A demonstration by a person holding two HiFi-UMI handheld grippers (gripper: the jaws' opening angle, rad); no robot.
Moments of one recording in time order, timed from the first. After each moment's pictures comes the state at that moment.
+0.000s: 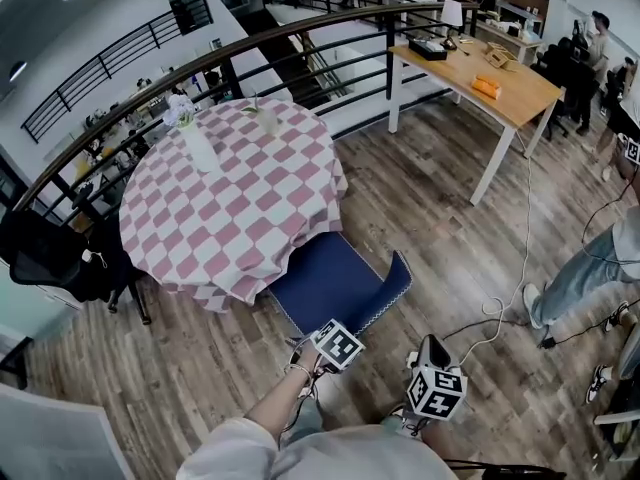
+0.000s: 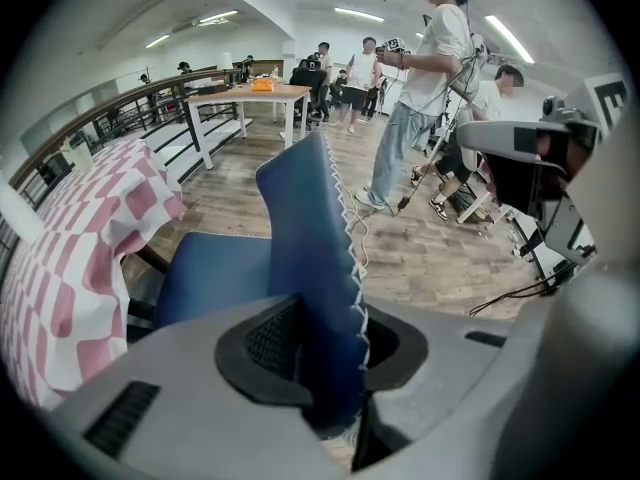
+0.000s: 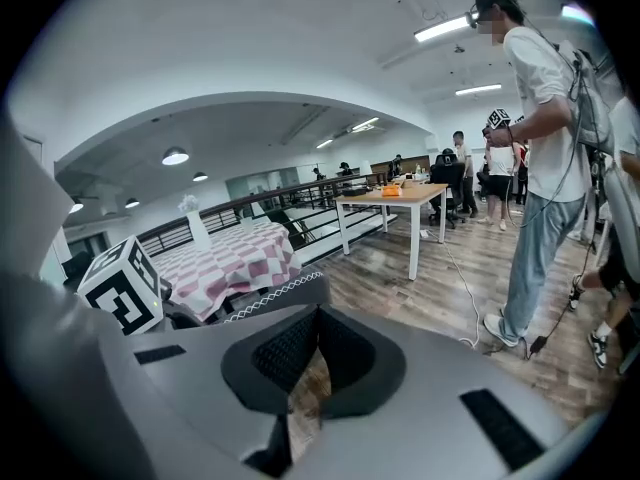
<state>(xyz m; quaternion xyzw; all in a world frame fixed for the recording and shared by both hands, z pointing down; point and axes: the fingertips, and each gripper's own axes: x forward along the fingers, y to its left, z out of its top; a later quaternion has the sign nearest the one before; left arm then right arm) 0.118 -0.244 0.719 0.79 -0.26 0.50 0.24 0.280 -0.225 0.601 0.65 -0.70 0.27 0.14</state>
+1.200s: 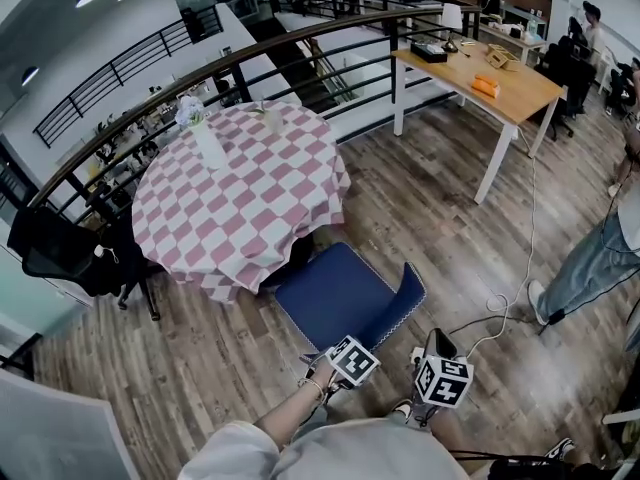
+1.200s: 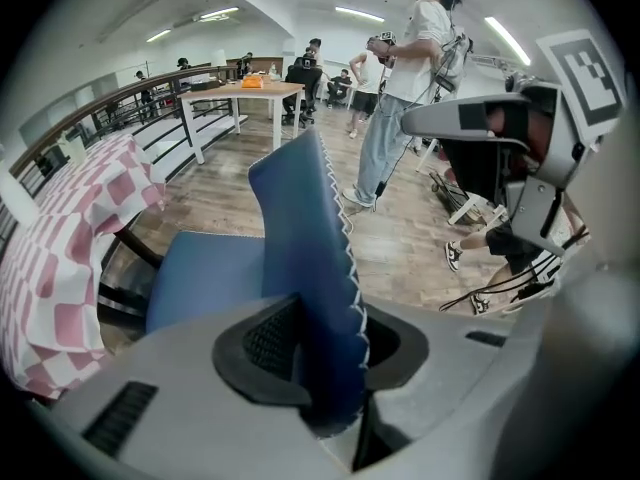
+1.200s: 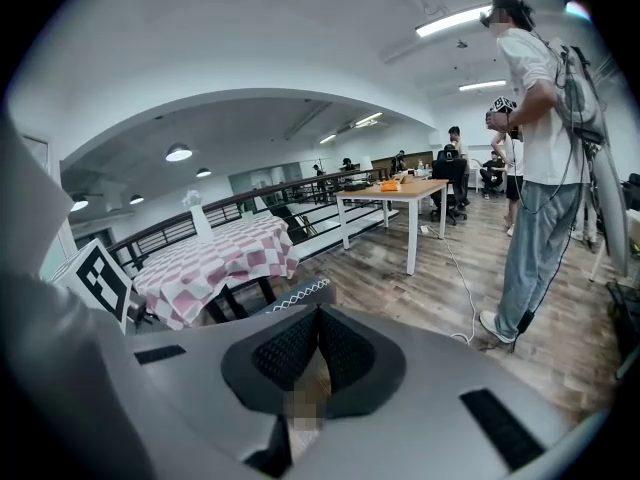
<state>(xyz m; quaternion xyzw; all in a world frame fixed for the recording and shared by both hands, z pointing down) 0.168 -0.152 0.724 0.79 -0.25 0.50 0.26 0.312 -0.194 0.617 0.64 -0.70 0.27 0.15</state>
